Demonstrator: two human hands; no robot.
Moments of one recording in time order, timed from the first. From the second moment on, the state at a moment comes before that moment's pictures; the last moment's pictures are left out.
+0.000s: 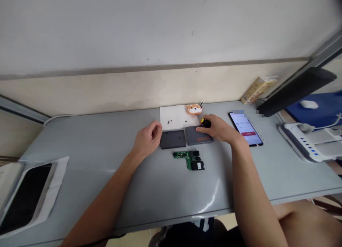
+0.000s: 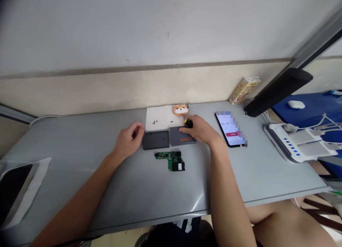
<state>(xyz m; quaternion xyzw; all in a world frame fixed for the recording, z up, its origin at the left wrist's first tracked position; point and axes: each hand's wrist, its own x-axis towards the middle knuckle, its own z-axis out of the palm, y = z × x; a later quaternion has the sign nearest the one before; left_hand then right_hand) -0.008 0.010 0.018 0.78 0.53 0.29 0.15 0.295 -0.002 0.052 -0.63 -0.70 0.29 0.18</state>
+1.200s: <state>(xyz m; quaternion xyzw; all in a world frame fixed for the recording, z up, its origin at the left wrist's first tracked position) -0.008 0.012 0.011 0.81 0.51 0.23 0.18 0.294 -0.003 0.052 -0.61 -0.69 0.31 0.22</state>
